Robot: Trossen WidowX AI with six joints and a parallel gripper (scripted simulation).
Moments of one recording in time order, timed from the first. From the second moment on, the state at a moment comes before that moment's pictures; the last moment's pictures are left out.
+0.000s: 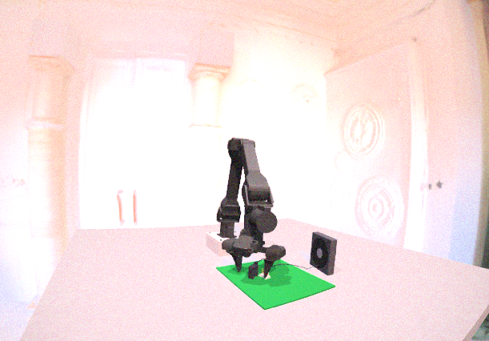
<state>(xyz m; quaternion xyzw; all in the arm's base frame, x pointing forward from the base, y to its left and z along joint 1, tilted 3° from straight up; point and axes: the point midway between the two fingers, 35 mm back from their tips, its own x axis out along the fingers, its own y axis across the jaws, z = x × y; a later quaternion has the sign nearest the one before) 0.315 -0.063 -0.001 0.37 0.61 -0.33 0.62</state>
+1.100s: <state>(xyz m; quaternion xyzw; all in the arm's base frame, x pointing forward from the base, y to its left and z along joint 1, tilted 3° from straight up) 0.315 -0.062 0.048 0.33 0.63 -0.30 0.64</state>
